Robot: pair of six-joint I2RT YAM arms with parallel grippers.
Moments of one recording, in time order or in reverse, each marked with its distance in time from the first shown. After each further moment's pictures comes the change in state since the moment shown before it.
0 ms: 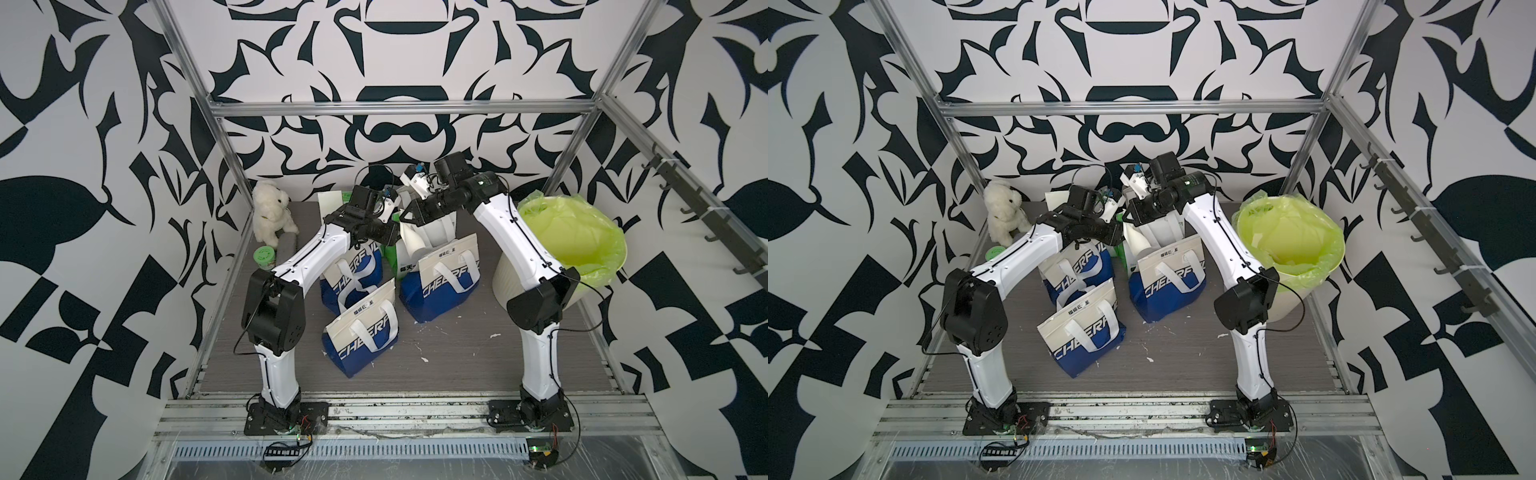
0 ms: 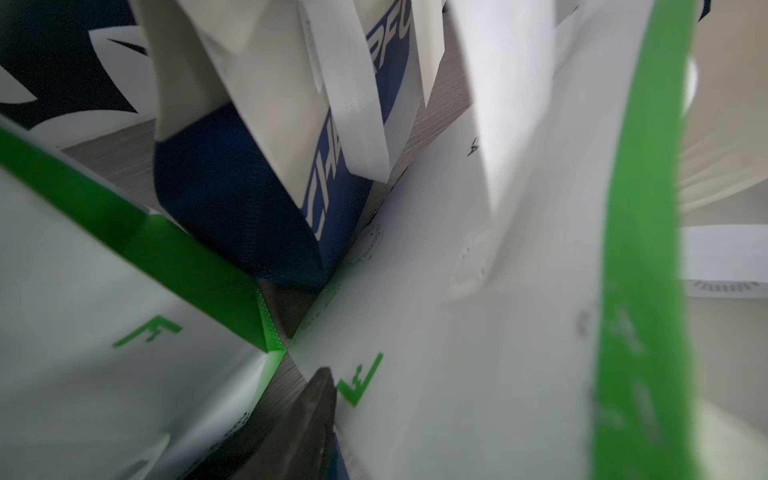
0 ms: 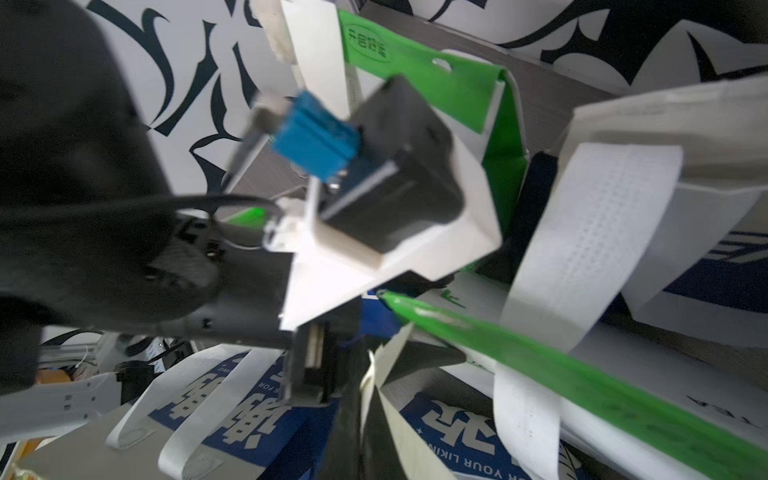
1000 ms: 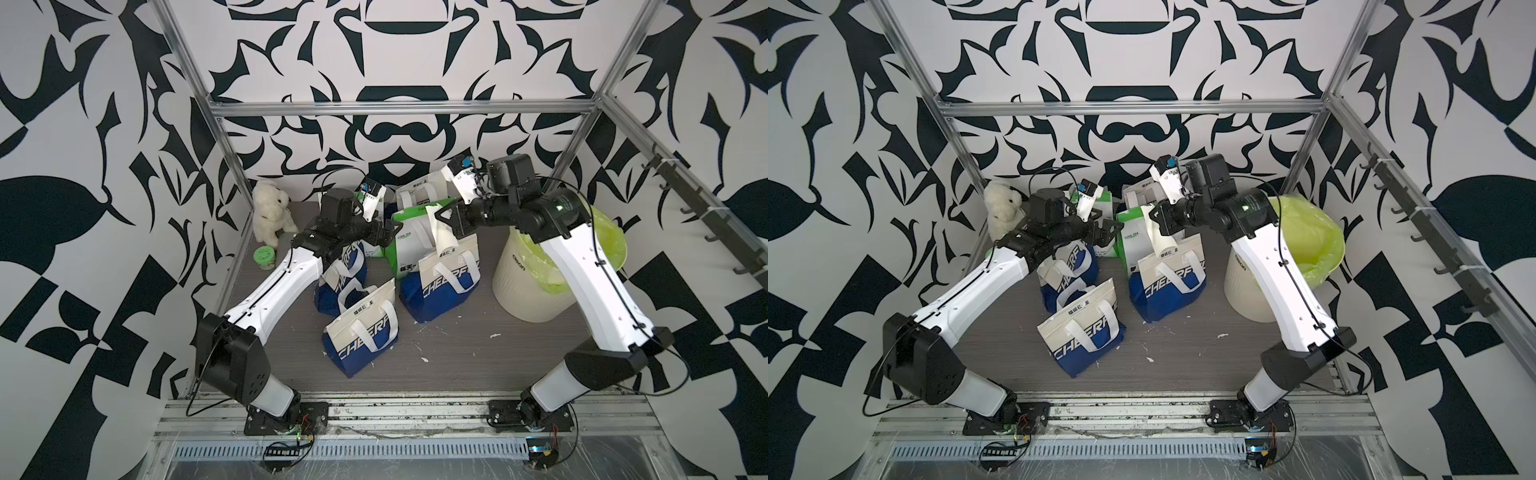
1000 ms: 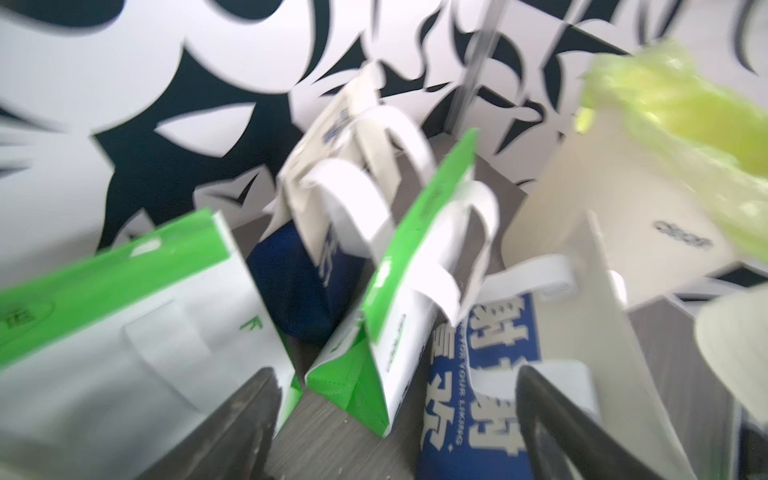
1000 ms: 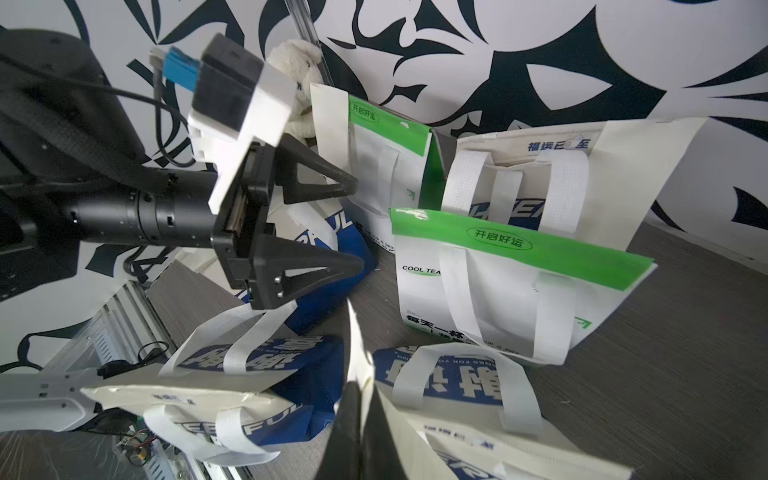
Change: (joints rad) left arm 0.011 -0.375 -0.282 0.264 0.065 -0.013; right arm 0.014 -0.513 -0.331 0.031 0.231 0.027
